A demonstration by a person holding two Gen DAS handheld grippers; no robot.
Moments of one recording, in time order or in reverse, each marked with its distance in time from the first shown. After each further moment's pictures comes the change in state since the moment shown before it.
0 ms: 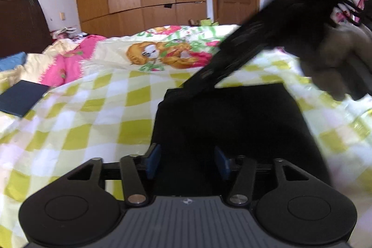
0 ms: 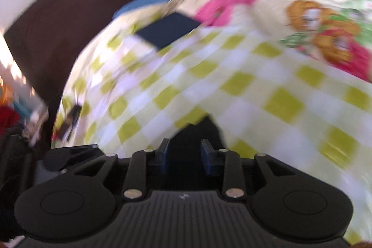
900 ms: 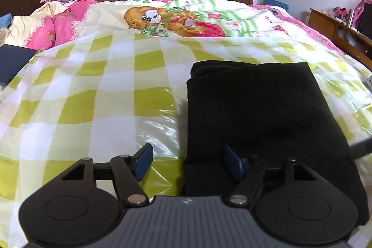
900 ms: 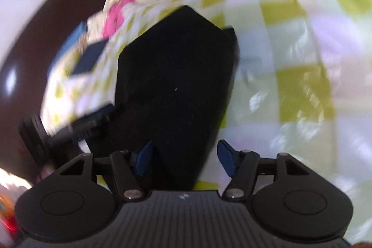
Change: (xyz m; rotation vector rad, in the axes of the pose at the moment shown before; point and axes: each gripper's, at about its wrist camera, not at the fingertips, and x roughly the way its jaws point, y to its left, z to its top) left arm 0.027 0.071 -0.005 -0.064 0.142 -0.140; right arm -0.087 0.007 -0.196 0.865 -0.201 -0.043
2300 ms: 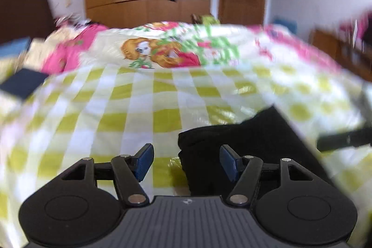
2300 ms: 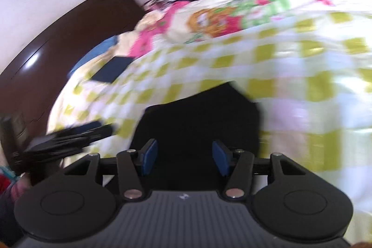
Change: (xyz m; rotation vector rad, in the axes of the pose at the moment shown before) left arm -0.052 -0.147 0.013 0.014 -0.094 0.134; right arm -0.102 0.011 -0.013 -0.358 -0.137 -0.031
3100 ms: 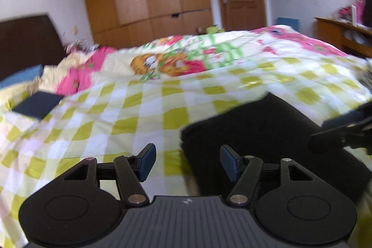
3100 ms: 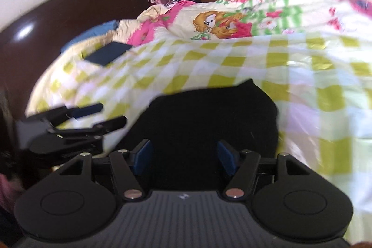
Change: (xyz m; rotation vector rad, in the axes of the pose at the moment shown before) left arm -0.043 -0.026 -0.053 0.110 -0.122 0.100; right arm -0.009 0.049 -0.052 -0.213 -0.034 -0.186
